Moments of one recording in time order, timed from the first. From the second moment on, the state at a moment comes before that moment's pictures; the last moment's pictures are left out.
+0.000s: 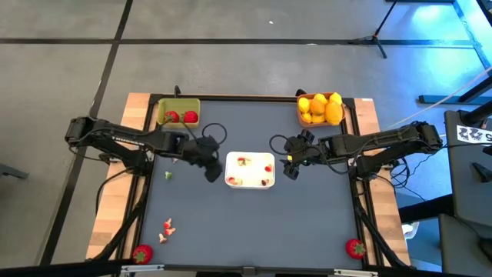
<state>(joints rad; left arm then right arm) -0.02 1.27 0.82 -0.44 -0.09 -0.72 0.11 1.30 0.98 -0.63 0.37 0.41</state>
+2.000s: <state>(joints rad) 0.09 1.19 0.63 -1.06 -0.23 -0.96 0.11 1.29 0.98 -0.62 0.39 0.42</state>
